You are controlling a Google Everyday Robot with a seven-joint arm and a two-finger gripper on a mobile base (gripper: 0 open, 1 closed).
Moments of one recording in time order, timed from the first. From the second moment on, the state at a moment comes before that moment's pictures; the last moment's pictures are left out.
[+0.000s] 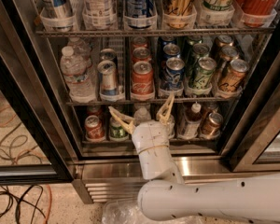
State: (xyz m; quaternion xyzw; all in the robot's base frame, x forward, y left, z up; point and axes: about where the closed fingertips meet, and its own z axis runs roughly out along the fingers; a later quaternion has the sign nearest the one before) arm 0.549 -0.016 0.834 -0.10 0.56 0.02 0.82
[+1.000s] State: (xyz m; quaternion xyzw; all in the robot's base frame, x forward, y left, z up) arm 0.549 -0.016 0.834 -0.10 0.56 0.02 0.82
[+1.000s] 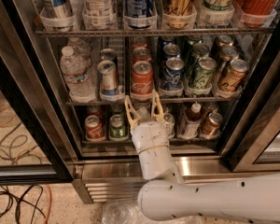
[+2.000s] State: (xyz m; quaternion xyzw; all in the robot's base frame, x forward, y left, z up) arm 0.558 -0.016 0.837 -0.10 0.56 0.02 0.82
